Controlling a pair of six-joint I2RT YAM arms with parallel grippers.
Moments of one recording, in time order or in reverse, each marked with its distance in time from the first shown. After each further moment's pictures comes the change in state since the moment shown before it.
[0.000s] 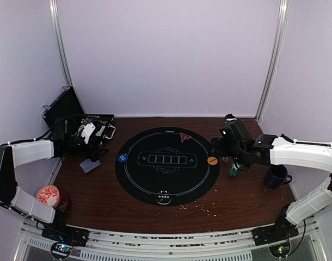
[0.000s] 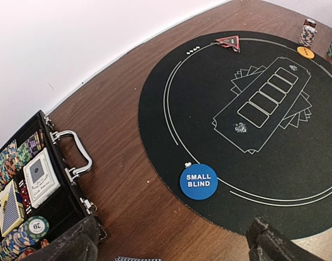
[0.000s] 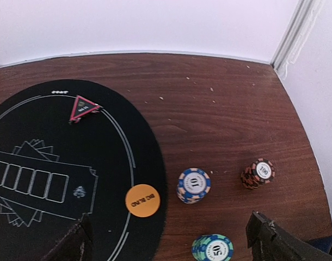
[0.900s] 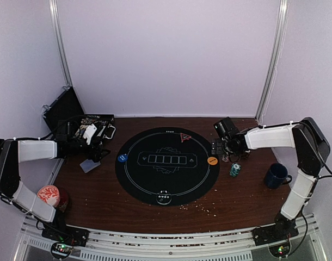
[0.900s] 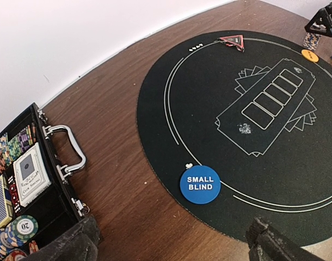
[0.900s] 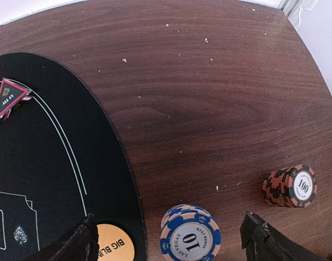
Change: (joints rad) left arm 0.000 0.072 -0.012 0.084 0.012 -0.049; right arm -0.260 0.403 0.155 0.052 -0.188 0.005
